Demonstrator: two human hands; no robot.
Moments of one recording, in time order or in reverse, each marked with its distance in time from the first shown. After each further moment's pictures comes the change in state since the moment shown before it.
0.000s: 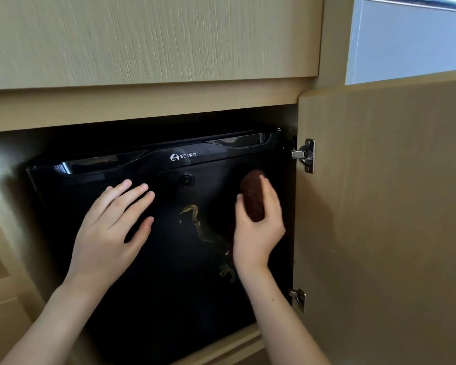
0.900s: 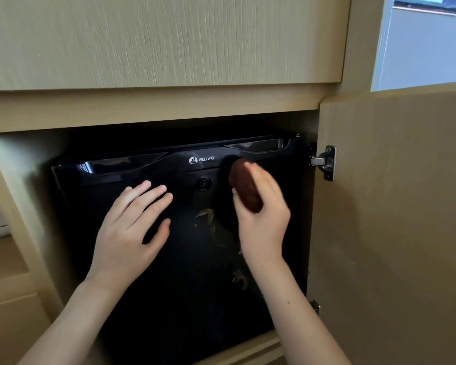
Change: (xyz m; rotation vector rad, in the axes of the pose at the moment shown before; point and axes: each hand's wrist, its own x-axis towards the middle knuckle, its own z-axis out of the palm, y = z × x) left_hand 0.000 0.001 0.005 -0.002 0.038 -0.027; right_hand 0.015 -0.013 0.010 -0.104 -0.269 -0.260
